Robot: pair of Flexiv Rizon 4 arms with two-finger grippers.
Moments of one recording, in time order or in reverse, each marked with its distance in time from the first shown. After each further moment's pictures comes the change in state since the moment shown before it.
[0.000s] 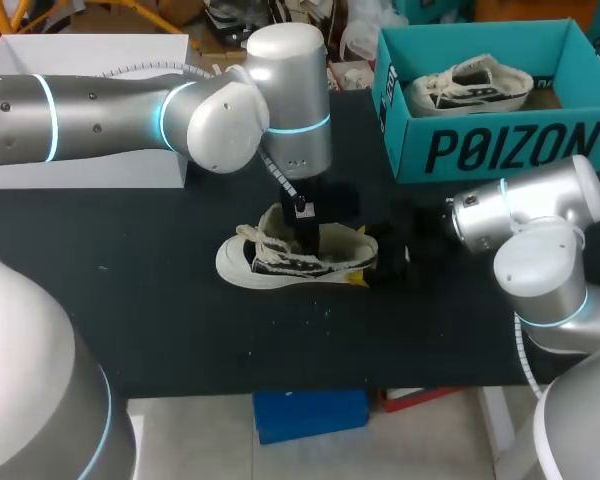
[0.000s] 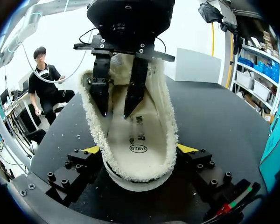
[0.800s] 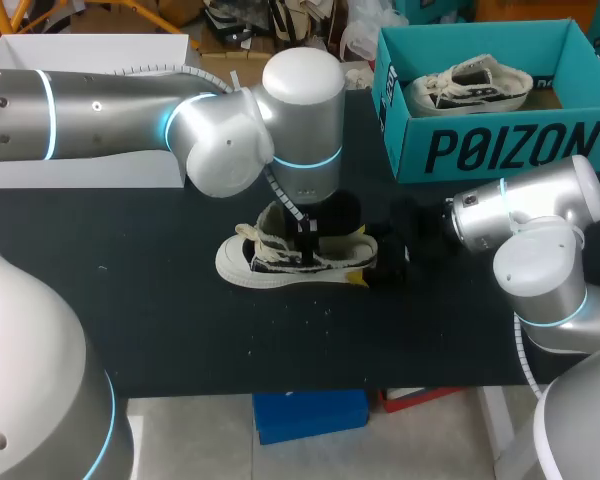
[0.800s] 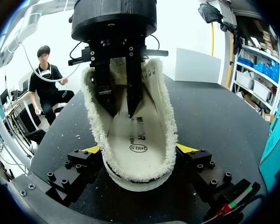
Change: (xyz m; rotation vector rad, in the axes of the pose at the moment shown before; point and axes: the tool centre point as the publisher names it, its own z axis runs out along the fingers) left arm -0.023 0.012 0.004 -0.083 -0.272 -0.039; right arm -0.001 0.000 0.001 -0.001 0.000 0.000
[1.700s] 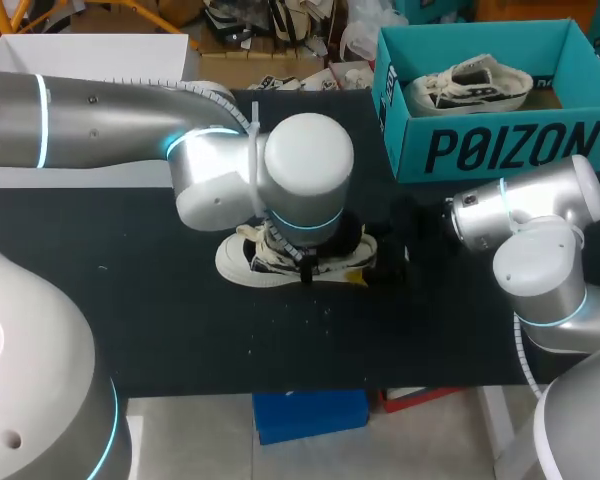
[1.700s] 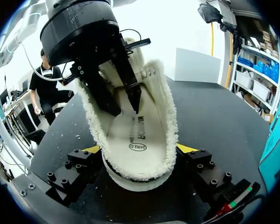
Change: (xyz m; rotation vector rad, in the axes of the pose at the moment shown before) left arm -0.012 0.004 -0.002 -0.003 -0.333 0.006; right arm 0.000 0.000 0.000 0.000 0.000 0.000
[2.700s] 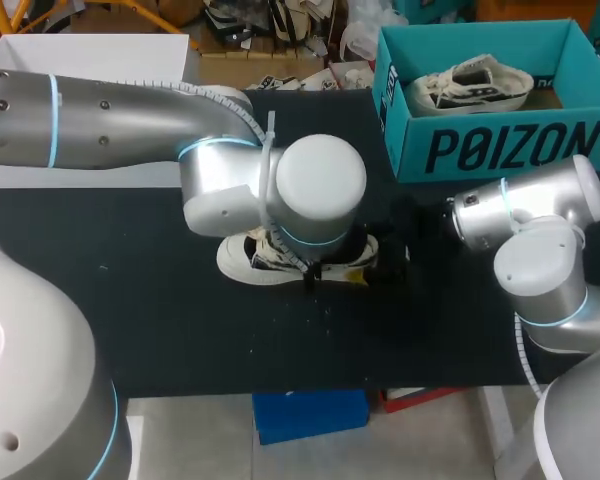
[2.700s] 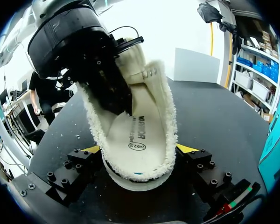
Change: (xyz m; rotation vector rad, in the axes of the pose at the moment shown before) left arm 0.004 -0.006 0.000 -0.012 -0.043 0.034; right arm 0.000 -0.001 -0.001 0.001 -0.002 0.001
